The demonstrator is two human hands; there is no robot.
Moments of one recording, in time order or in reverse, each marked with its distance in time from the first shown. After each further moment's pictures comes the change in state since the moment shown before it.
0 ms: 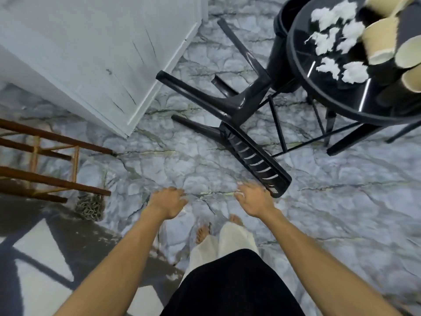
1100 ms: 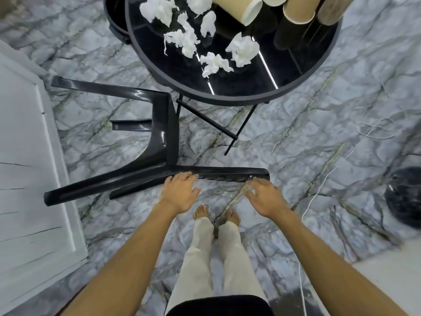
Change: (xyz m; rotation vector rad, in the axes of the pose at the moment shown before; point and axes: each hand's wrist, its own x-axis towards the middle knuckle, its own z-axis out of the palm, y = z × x) left_hand 0.263 0.185 -0.188 0.509 0.063 0.641; right_hand 0.097 0.098 -0.050 0.708 0.224 0.662
